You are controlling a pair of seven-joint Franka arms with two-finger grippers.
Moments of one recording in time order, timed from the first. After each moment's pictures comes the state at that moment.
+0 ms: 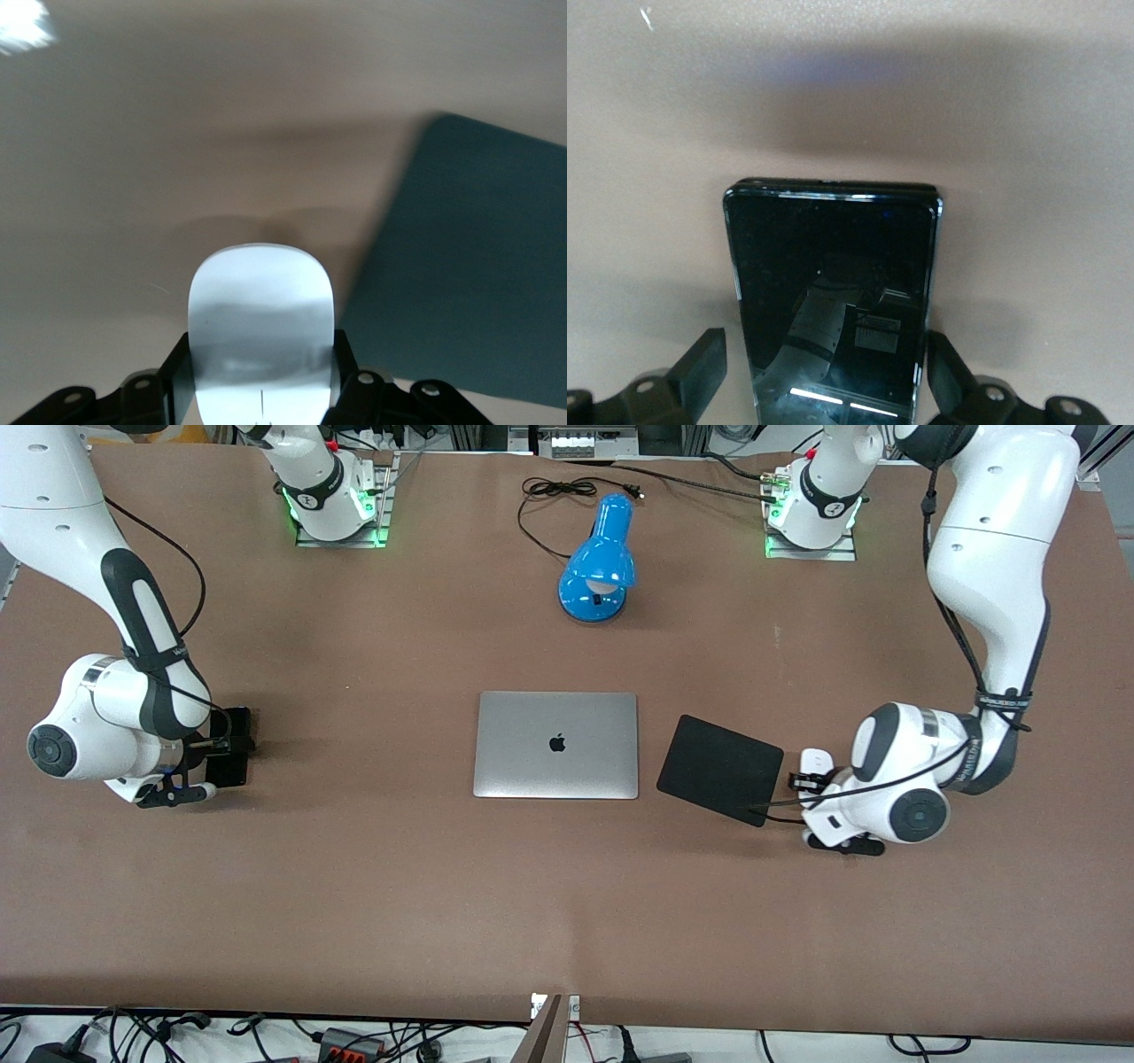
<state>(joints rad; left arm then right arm) 0.04 0.76 -0.26 -1.51 0.14 1.83 -0.20 -0.19 0.65 -0.03 -1.81 -0.02 2.15 -0.33</state>
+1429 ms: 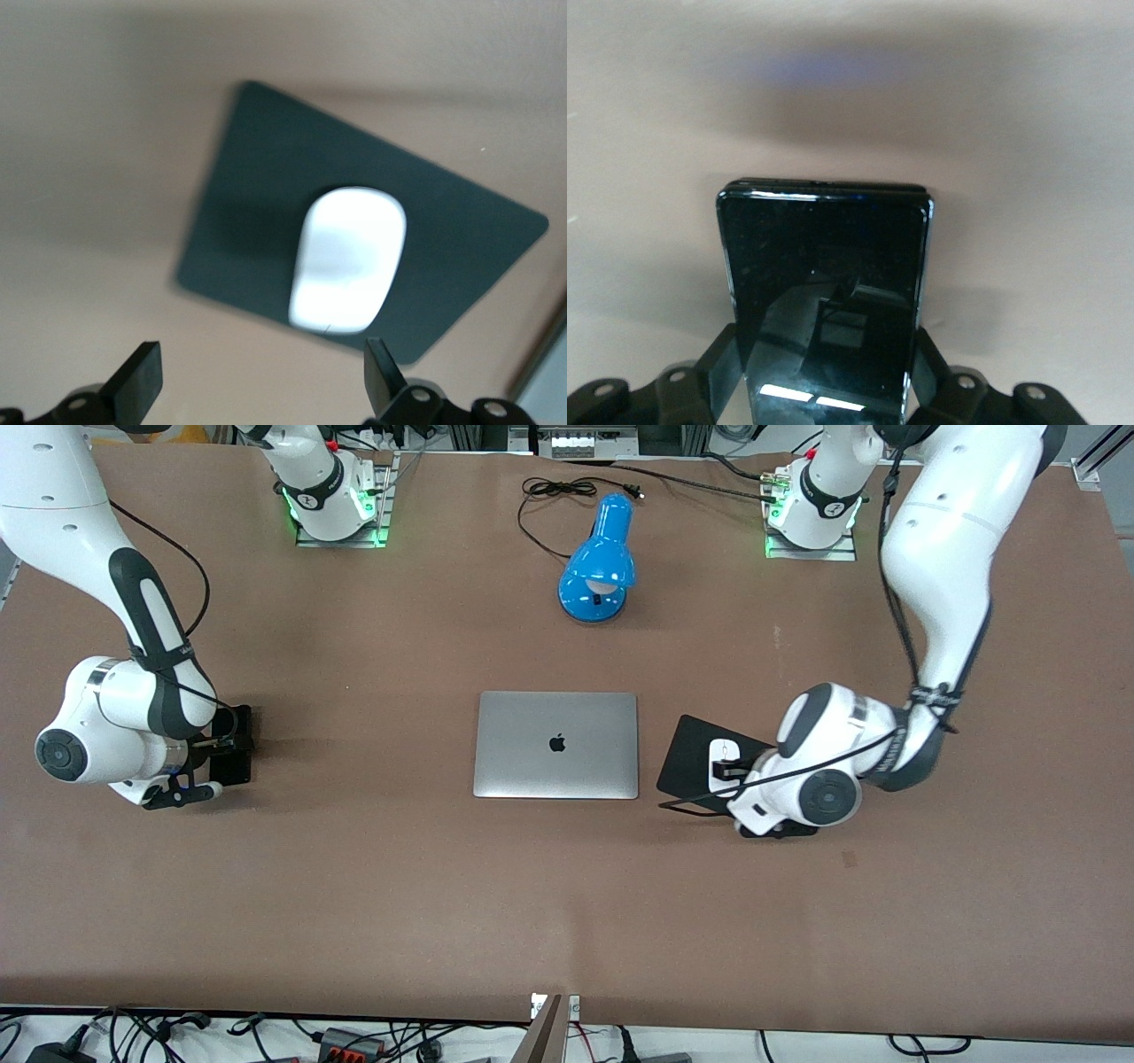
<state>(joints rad) 0.02 0.72 -0.36 -1.40 0.13 1.67 -0.45 -0.18 0.65 -0.01 -1.79 -0.05 2.07 -0.34</state>
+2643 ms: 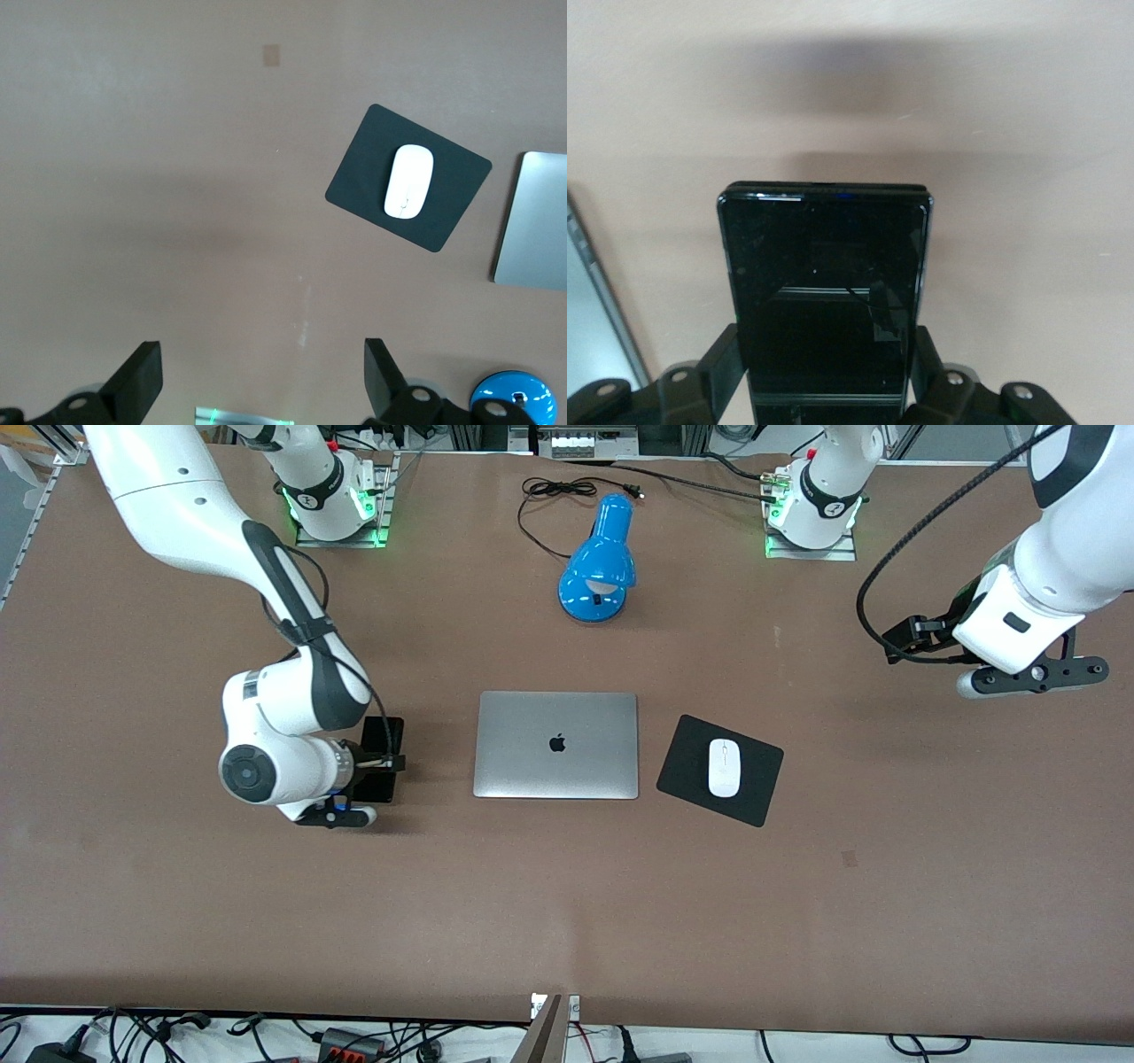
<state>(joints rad) 0.29 0.05 -0.44 -1.63 0.05 1.54 -0.24 0.17 0.68 0.13 -1.59 0.08 1.97 0.24</state>
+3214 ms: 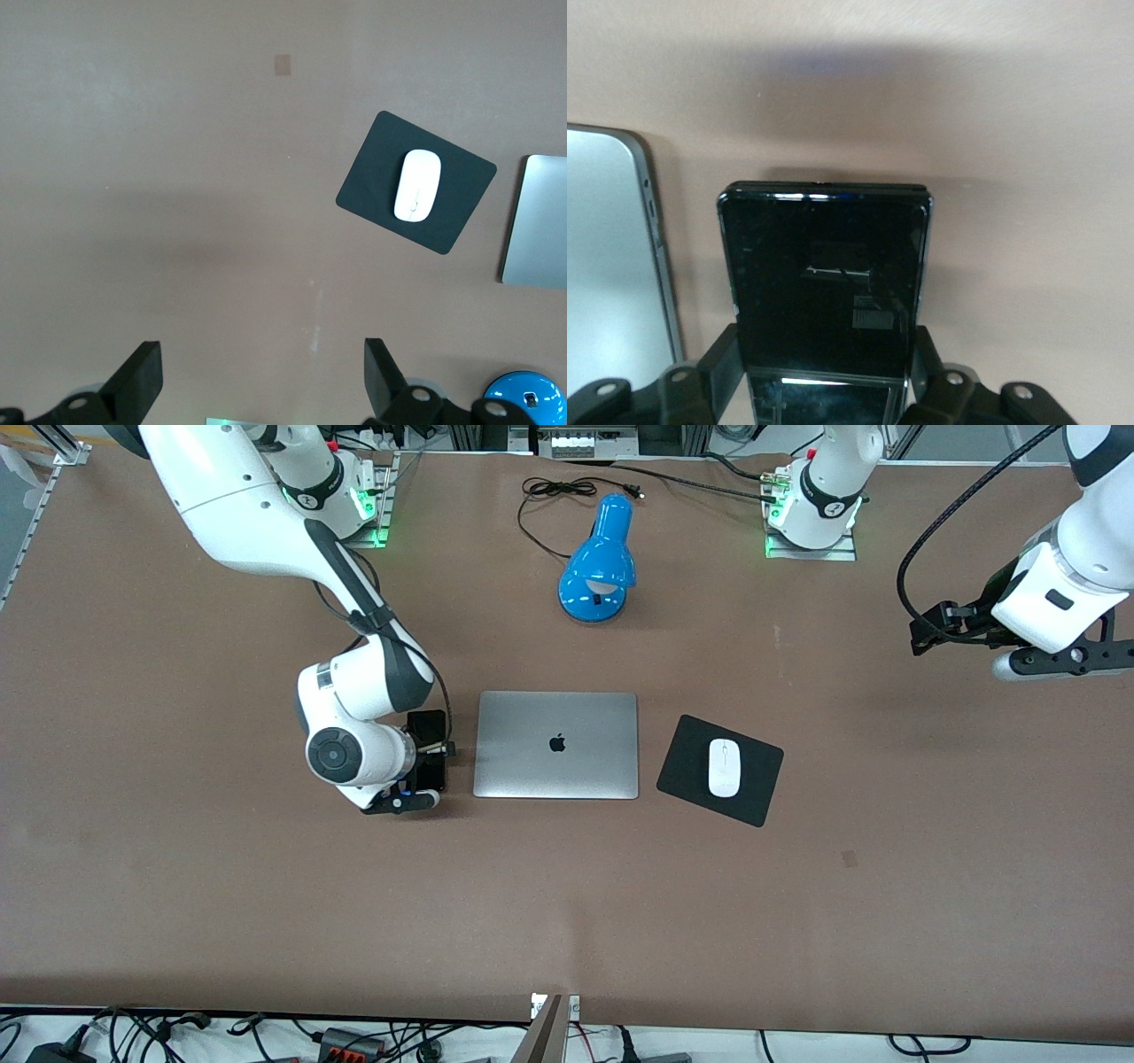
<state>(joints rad) 0.10 -0.01 -0.19 -1.67 0.02 1.56 -0.18 0.29 0.72 0.13 -1.64 0.07 2.09 0.26</state>
